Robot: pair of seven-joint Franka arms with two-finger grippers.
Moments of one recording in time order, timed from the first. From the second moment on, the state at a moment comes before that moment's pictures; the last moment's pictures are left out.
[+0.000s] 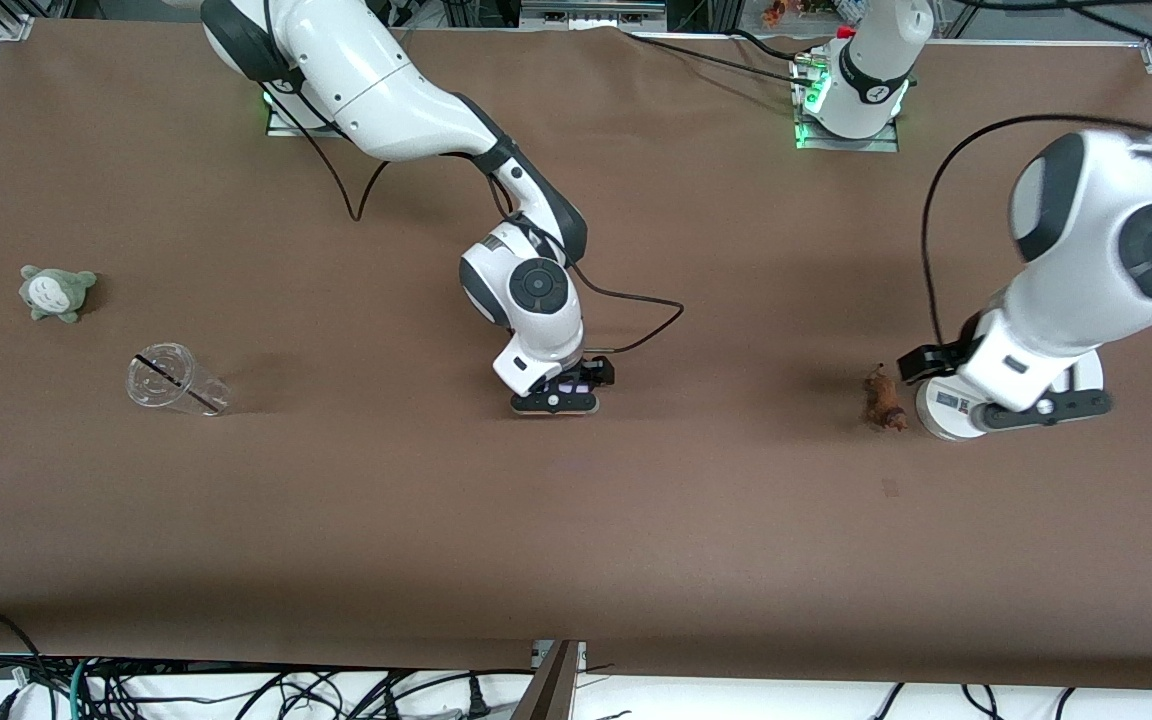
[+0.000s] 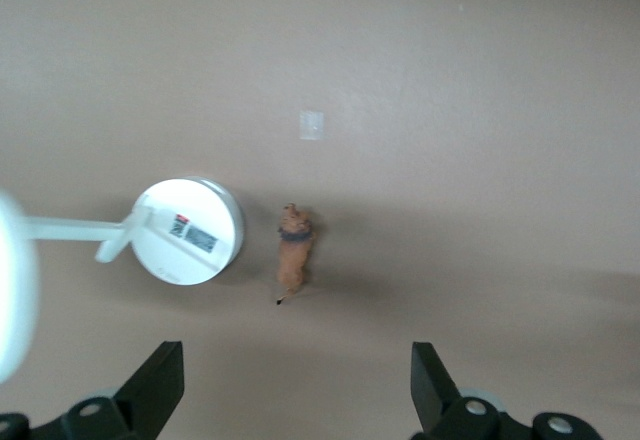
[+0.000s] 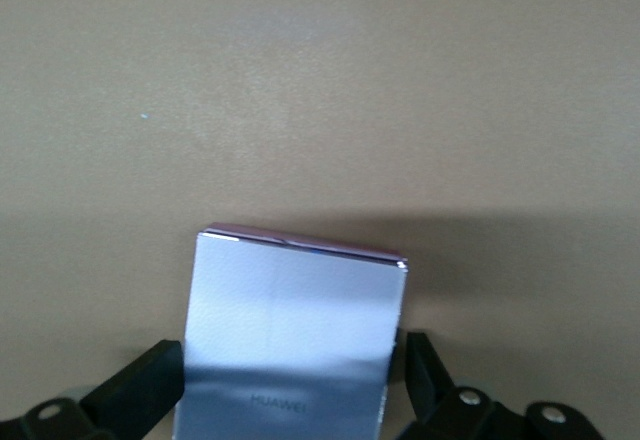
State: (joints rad) left arm -0.04 0.28 -0.07 -1.58 0.07 1.80 -0.31; right arm 0.69 0.97 0.04 -1.27 -0.08 2.35 0.77
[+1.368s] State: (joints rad) left arm 0.10 0.14 -0.03 -1.55 -0.01 1.61 -0.15; right arm 0.61 0.88 0.02 -1.21 -0.08 2.13 0.65
